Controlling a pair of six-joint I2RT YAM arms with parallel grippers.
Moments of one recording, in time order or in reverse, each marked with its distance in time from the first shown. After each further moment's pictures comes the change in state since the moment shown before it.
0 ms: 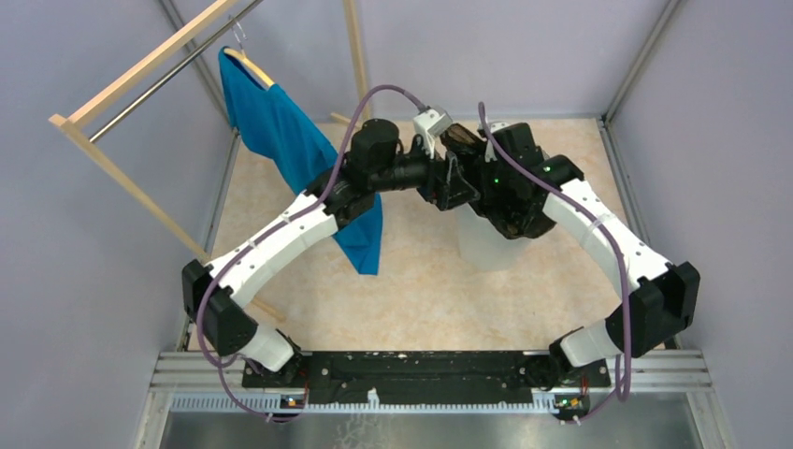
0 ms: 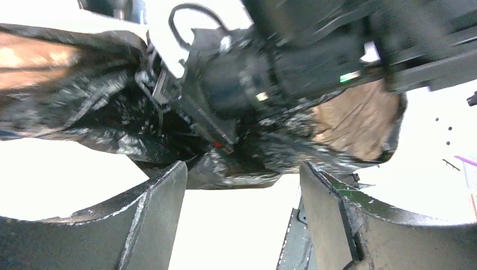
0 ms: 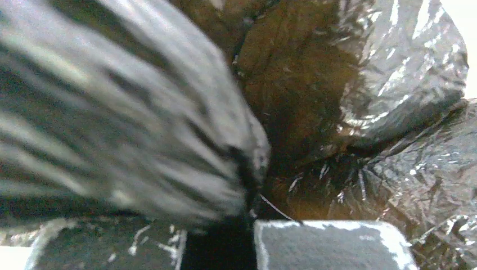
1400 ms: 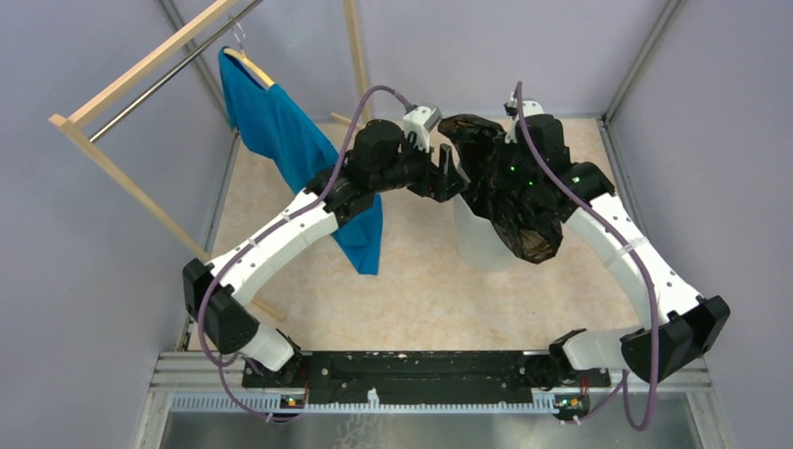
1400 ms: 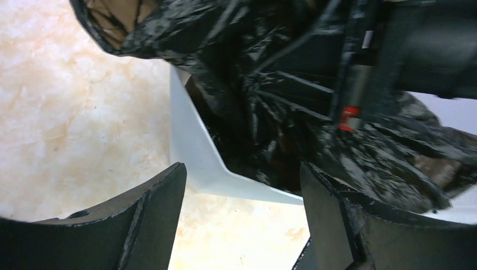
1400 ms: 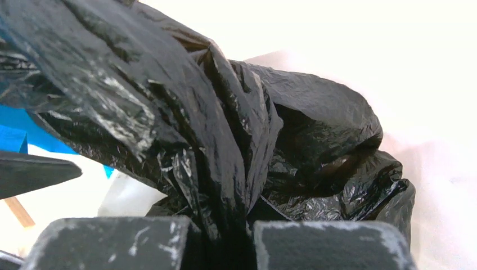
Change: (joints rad) left arm 0.008 -0.044 0.008 -0.121 -0.249 -0.044; right arm 0.000 -0.136 -0.021 0.145 0.067 0.113
